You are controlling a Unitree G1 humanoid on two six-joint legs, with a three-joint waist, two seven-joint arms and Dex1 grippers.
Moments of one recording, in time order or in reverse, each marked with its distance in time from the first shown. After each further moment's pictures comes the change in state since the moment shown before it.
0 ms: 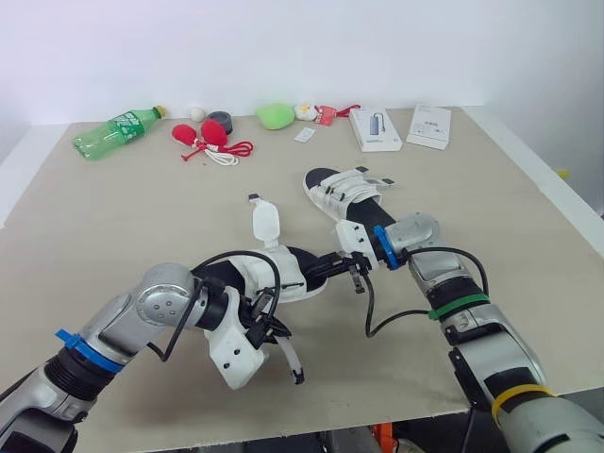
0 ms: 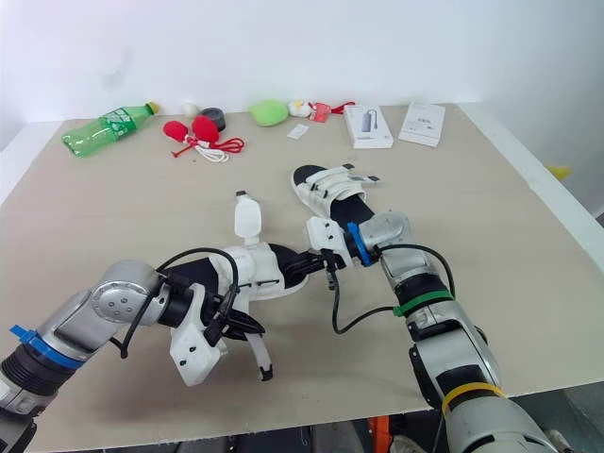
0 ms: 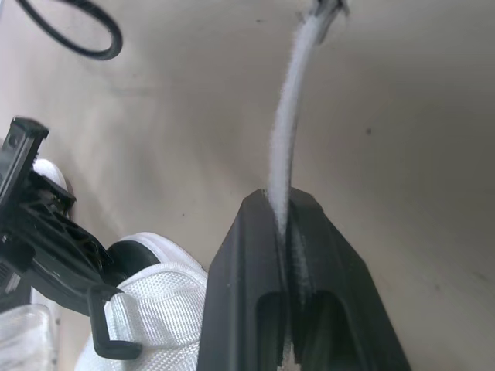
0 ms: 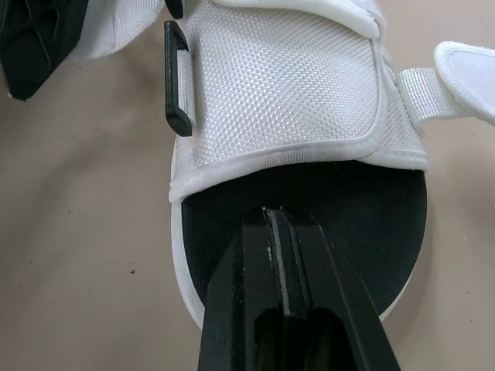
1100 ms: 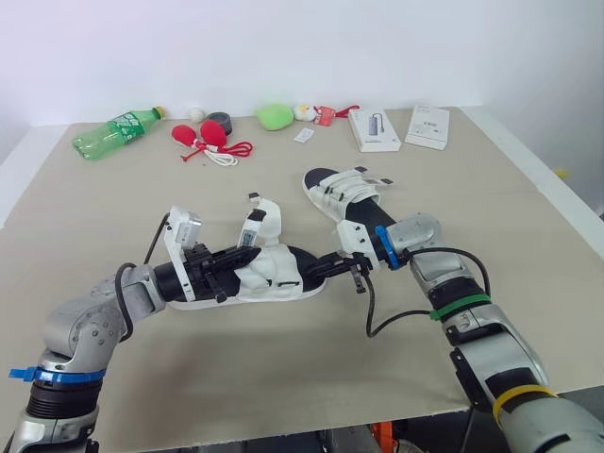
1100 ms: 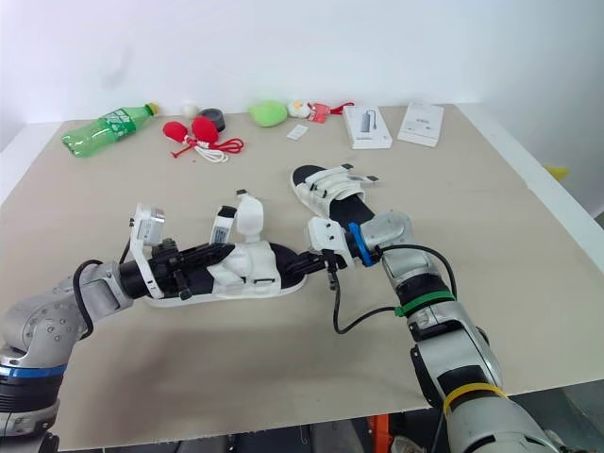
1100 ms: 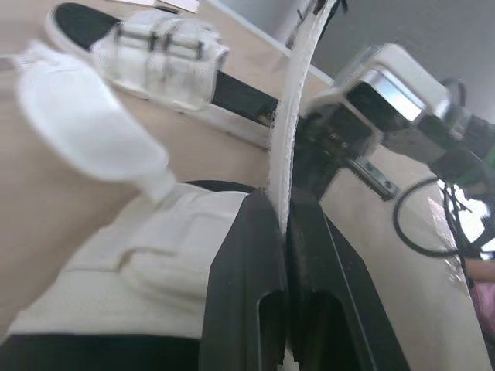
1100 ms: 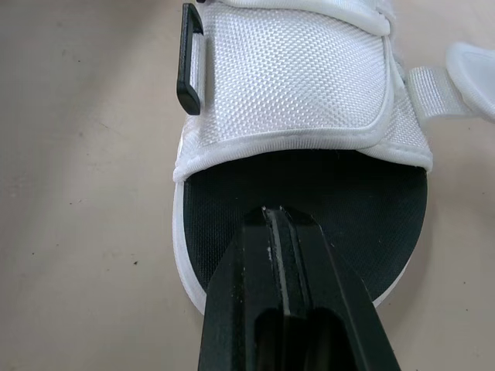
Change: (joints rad) left arm 0.152 -0.205 0.553 -0.030 -1.017 1.266 0.505; right arm 0.002 -0.005 0.000 0.000 -0.003 -0.008 -0.008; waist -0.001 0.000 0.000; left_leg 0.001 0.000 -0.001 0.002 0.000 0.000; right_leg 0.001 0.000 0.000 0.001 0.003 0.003
